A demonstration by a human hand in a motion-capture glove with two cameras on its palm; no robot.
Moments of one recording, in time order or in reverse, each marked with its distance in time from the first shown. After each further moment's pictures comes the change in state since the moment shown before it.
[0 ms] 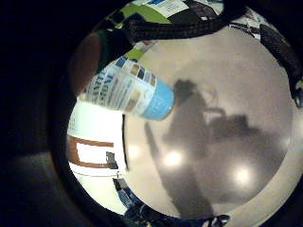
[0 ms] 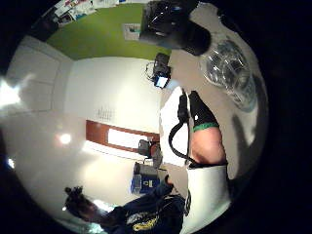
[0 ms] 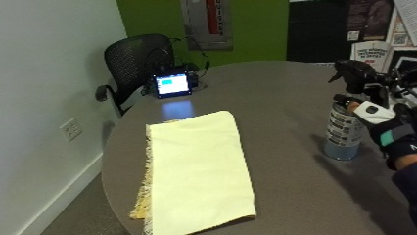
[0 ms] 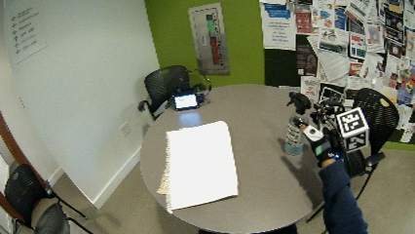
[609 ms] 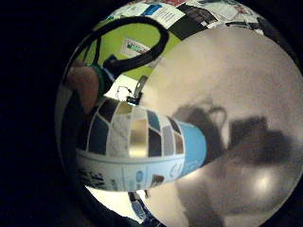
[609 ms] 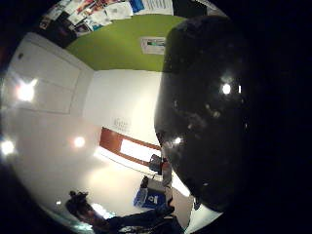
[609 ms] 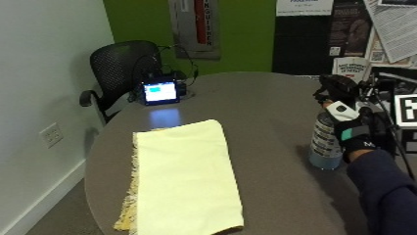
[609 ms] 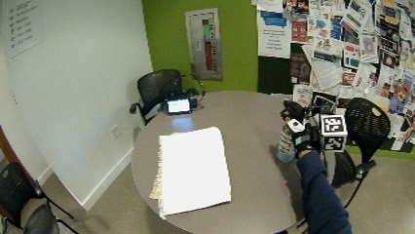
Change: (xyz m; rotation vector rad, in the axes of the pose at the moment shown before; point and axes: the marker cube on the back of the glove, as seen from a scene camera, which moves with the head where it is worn) arm 0.023 -0.042 0.049 0.125 -0.202 0.140
